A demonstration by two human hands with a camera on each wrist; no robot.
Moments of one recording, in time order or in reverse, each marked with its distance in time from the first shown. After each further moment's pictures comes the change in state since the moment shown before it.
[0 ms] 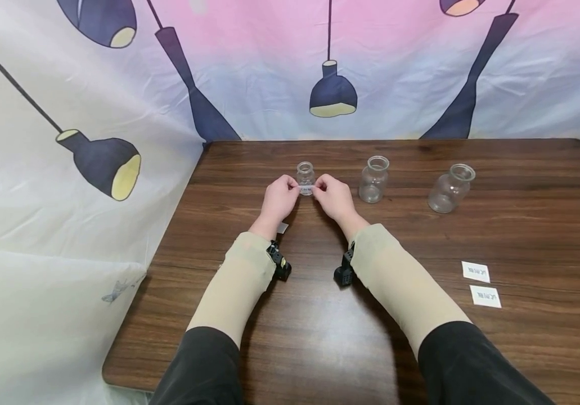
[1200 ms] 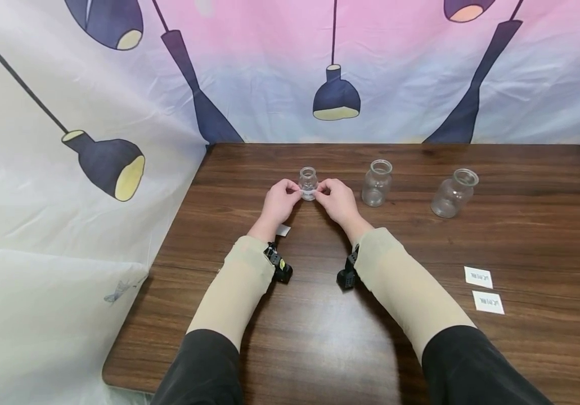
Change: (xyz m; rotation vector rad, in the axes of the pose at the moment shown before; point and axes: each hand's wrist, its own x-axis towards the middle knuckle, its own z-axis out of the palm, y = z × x) left_hand 0.001 -0.014 0.001 -0.179 -0.040 -0.025; right_hand 0.003 0.007 -0.001 0.022 -0.053 -0.019
